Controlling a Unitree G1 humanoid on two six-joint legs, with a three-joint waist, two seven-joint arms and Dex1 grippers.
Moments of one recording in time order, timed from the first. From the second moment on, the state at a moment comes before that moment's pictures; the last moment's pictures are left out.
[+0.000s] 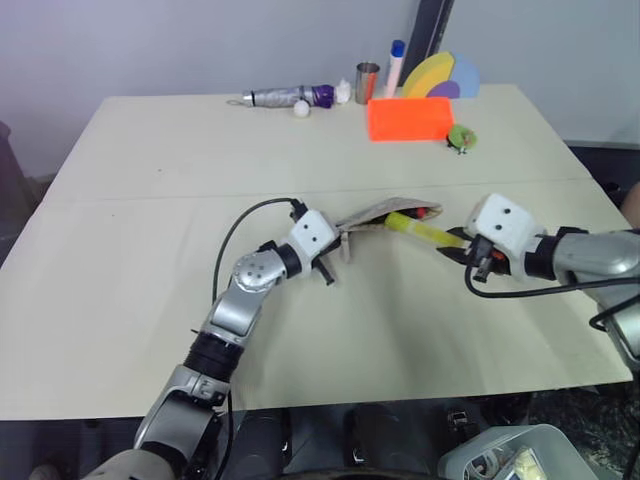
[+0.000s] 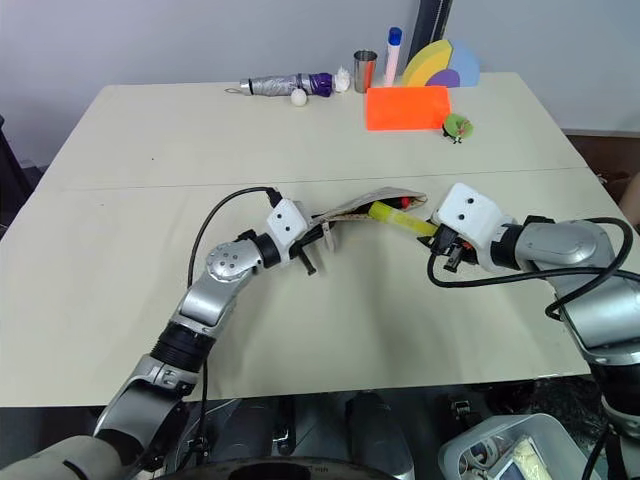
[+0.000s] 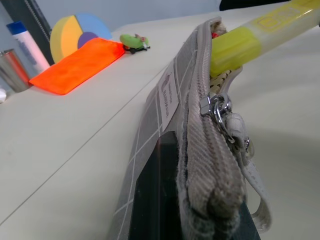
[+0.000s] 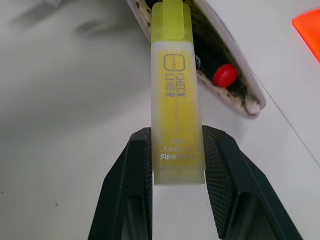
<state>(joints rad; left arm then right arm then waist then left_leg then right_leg) -0.50 0.18 -0.27 0.18 0.04 0.00 -0.62 -0.30 -1.04 -0.01 -0.42 0.20 0.69 0.87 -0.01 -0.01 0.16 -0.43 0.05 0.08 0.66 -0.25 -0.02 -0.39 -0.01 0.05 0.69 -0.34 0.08</state>
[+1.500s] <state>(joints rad) -0.58 0.00 -0.10 0.11 -0.25 0.40 -0.54 -0.50 -0.52 -0.01 -0.49 0.37 1.05 0.59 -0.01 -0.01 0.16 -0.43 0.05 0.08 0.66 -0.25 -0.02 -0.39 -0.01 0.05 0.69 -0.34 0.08</state>
